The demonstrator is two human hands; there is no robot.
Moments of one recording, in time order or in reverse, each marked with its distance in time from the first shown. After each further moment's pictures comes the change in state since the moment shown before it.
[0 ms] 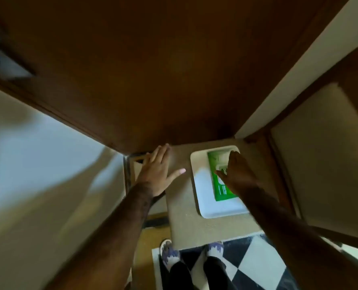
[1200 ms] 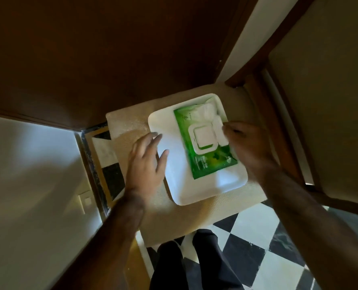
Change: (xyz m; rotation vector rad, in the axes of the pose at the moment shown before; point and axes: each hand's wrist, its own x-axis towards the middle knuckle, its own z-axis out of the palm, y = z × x) left_hand 0.059 0.048 0.184 -0.294 0.455 0.123; right_hand 0.055 0.090 0.087 1.039 0.185 0.281
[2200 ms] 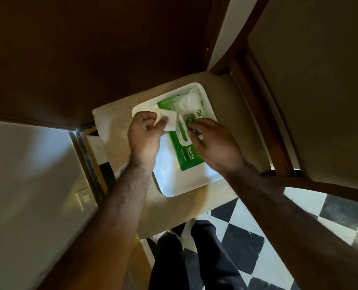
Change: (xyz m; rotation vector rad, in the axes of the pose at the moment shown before) left_hand 0.061 0.061 0.020 -0.908 0.064 -0.765; right_hand -0.008 0.028 0.024 -0.428 -0.025 -0.584
